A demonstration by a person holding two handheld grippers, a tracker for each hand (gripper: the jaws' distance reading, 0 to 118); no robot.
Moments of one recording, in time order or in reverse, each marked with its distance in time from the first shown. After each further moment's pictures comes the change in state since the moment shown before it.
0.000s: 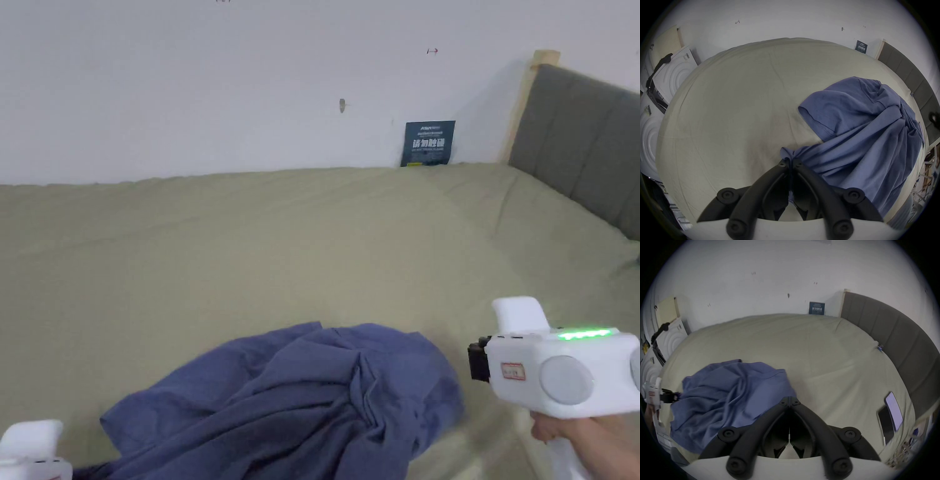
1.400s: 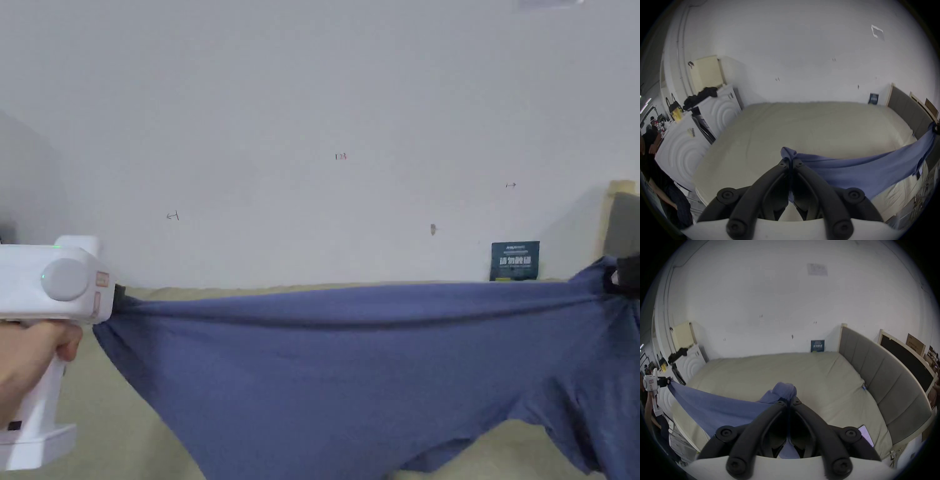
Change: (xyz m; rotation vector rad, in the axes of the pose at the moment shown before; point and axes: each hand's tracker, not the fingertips) left arm -0.094 0.092 0.320 0.492 0.263 0.105; right arm 0.070 0.107 0.270 0.315 0.122 -0.060
